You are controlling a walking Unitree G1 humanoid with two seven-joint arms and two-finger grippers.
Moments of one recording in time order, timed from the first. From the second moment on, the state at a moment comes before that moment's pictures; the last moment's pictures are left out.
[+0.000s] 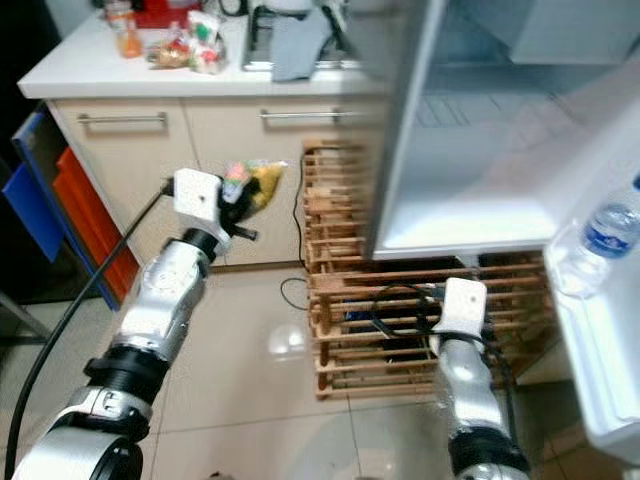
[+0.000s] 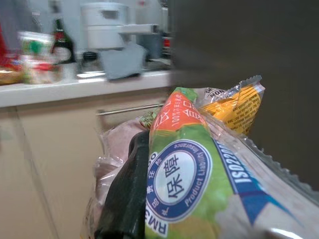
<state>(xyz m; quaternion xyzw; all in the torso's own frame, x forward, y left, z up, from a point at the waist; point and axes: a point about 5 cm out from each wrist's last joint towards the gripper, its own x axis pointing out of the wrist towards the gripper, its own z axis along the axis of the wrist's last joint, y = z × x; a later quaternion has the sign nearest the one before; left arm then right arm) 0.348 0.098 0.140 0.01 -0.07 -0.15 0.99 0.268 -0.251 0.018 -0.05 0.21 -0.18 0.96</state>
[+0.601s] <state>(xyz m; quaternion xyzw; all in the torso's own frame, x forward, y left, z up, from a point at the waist) 0.346 0.084 0.139 0.01 -0.06 -0.19 0.98 0.259 -0.281 0.032 -0.07 0.19 -0.23 0.95</state>
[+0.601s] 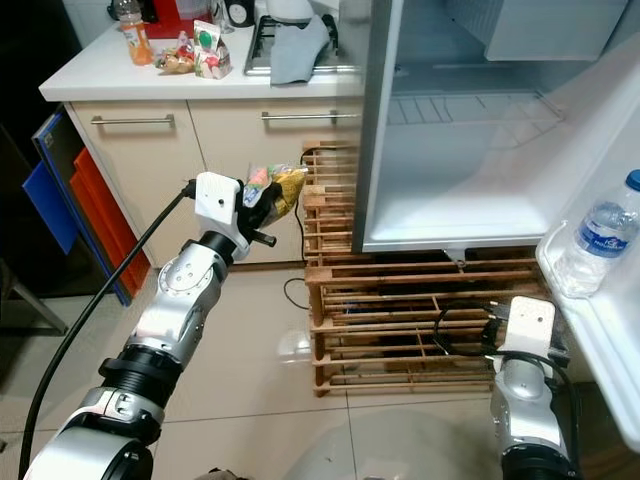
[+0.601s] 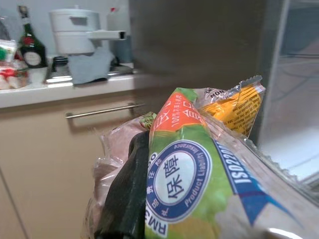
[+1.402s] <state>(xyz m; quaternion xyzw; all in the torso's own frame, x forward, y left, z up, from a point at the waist) 0.339 0.064 0.137 0.00 -0.06 -0.25 0.97 0.251 -0.264 0.019 -0.05 0.23 -0.16 0.96</state>
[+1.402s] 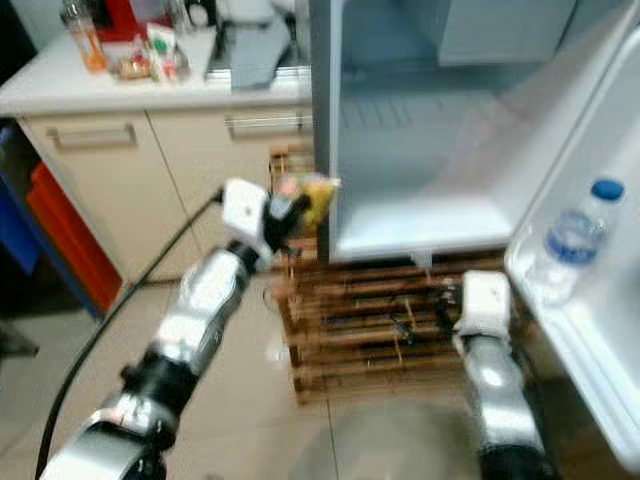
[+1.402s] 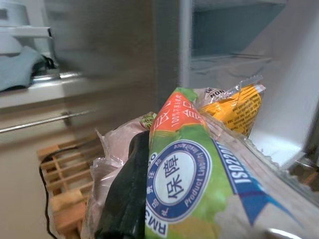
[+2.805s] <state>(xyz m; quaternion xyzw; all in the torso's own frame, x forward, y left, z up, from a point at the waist) 0.343 0.047 0.147 -0.01 -0.07 -0.28 0.96 0.277 -0.212 0.065 -0.04 0.08 -0.03 1.00</state>
